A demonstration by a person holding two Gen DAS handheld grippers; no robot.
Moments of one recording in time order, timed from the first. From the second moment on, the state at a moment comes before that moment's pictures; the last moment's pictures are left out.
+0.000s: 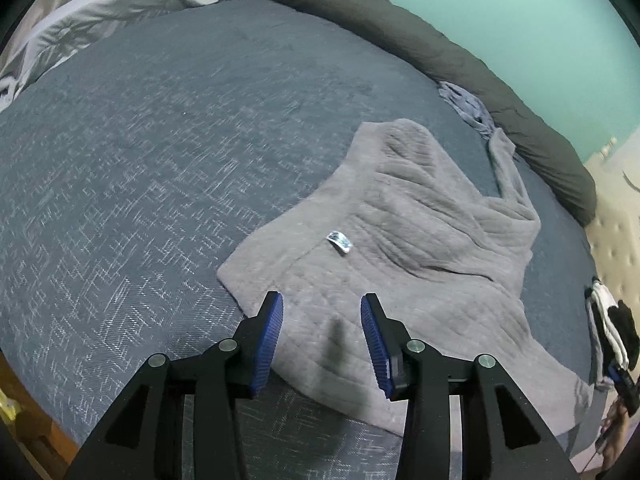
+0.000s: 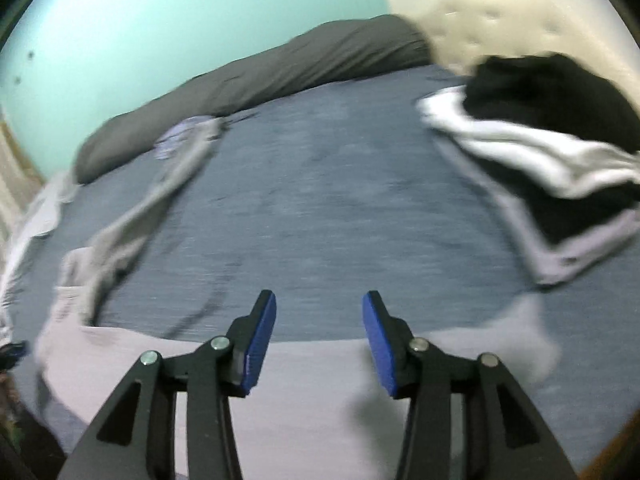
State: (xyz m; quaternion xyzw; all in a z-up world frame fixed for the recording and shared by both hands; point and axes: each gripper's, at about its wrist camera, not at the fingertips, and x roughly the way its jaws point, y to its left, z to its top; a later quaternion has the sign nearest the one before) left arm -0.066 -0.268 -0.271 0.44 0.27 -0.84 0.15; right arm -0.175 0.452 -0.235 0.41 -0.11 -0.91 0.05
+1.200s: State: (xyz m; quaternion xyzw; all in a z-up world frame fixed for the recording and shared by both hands) left arm -0.276 -0.298 -0.303 0.44 0.23 -0.86 0.10; right arm -0.369 0.280 -0.292 0.48 -0.14 -0.86 0.13
